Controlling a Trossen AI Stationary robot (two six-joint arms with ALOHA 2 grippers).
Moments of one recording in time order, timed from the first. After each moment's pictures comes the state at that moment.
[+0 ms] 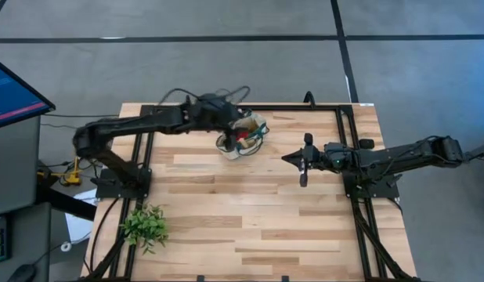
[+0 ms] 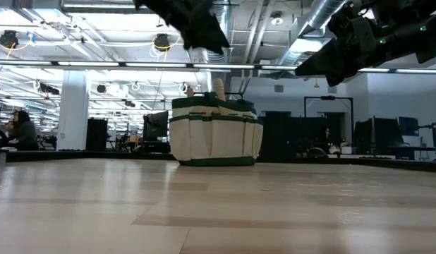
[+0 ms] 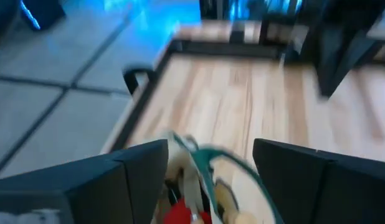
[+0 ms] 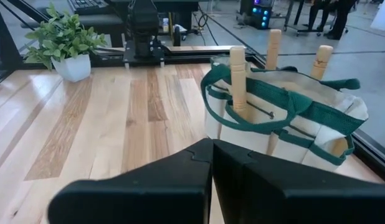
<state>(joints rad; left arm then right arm) 0.29 1.52 1.28 -0.25 -0.06 0.13 -0.02 0.91 0.31 0.35 0.18 0.00</state>
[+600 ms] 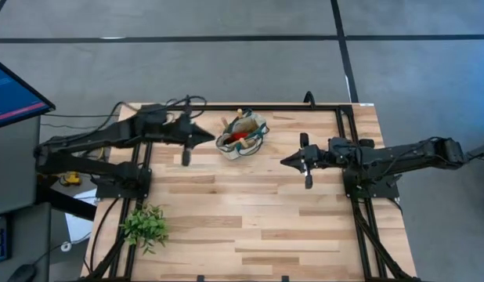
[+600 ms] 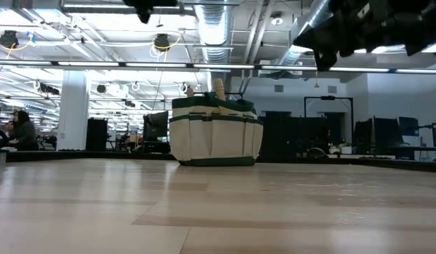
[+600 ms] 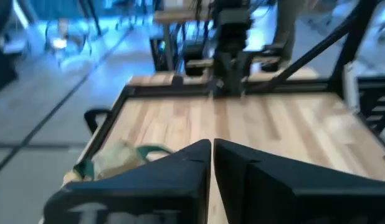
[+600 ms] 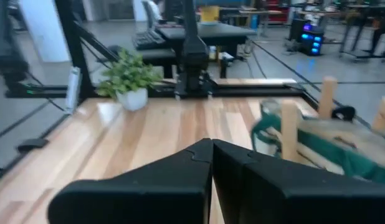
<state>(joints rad) 0.24 0.99 0.95 -0.25 0.14 0.13 -0.05 0.90 0.36 0.40 -0.05 0.00</state>
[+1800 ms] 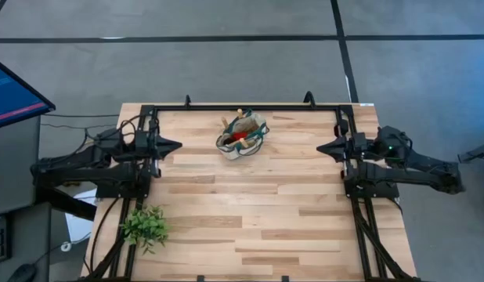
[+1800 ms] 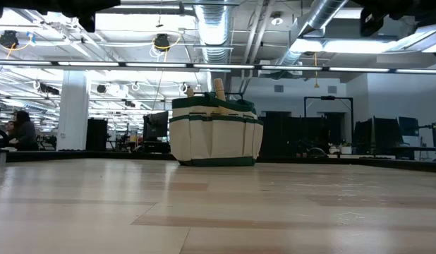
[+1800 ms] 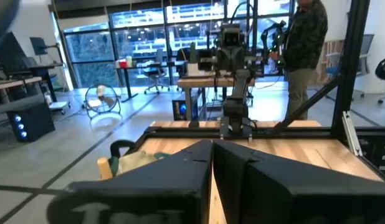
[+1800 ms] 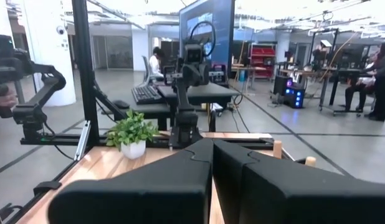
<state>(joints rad) 0.14 0.33 0.46 -0.08 -0.03 0.07 -0.19 0.28 0.46 -0.10 -0.19 -0.03</state>
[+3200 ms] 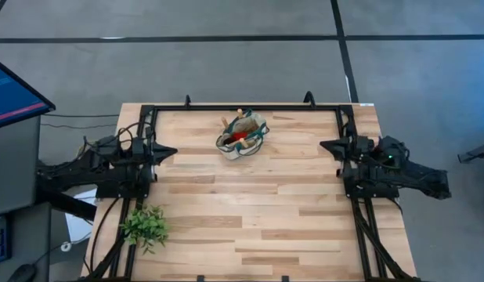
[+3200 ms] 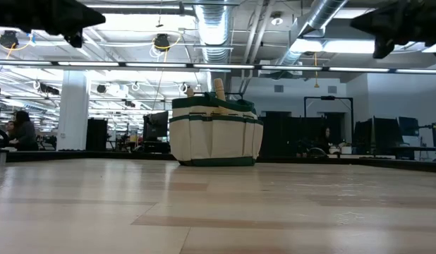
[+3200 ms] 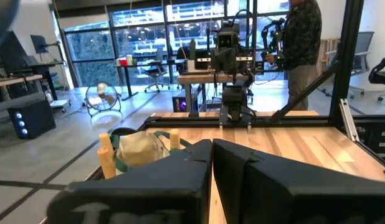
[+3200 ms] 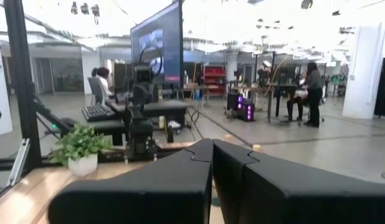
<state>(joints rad) 0.14 0.09 0.33 -0.20 -0.03 0.07 -0.19 0.00 0.25 -0.07 0.03 -0.02</state>
